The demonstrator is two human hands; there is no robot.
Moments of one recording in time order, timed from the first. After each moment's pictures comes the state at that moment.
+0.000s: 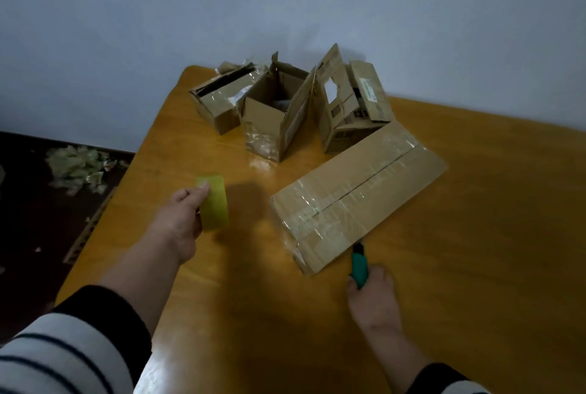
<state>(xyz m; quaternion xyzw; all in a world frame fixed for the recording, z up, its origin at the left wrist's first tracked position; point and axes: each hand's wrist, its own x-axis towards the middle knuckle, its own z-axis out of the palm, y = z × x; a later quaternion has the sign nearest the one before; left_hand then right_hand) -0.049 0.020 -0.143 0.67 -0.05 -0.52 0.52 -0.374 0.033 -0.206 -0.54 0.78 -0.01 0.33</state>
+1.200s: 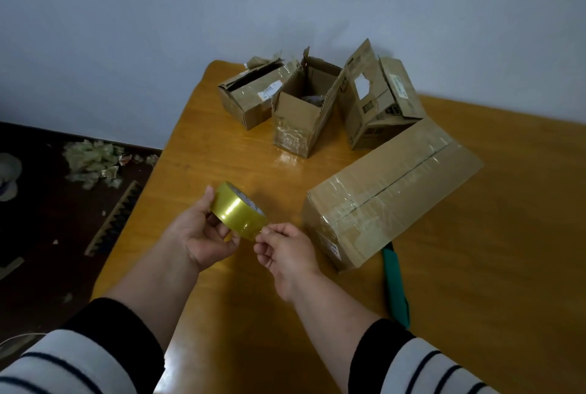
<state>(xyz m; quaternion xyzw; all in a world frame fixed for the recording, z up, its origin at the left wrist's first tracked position) -0.023 0.046 -0.135 0.53 0.19 -0.62 0.54 -0.171 0.039 -0.153 -0.23 0.58 -0.24 0.75</state>
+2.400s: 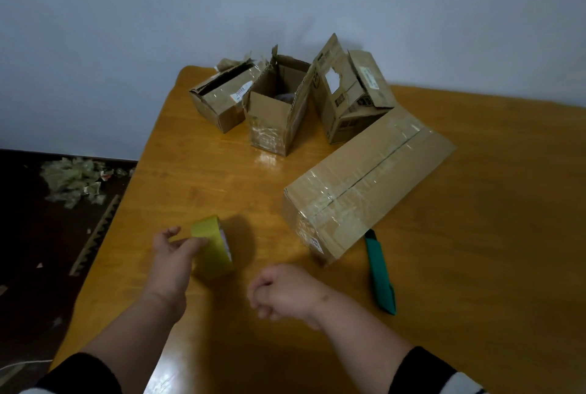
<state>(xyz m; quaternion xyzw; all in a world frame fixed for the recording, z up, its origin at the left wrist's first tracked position) -0.044 0.094 -0.161 0.75 -0.09 -0.44 0.48 -0.230 0.059 -0.127 -0.54 0.48 0.08 0.68</state>
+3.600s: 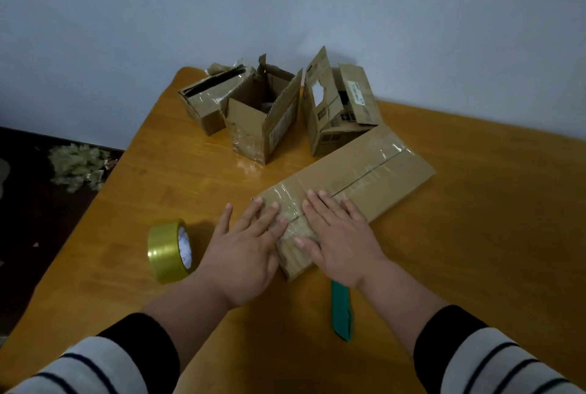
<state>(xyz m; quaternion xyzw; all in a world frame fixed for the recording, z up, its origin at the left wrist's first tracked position) -0.170 0.036 -0.132 0.68 -0.72 -0.12 -0.04 -0.360 -0.054 -0.129 -0.91 0.38 0.10 0.11</state>
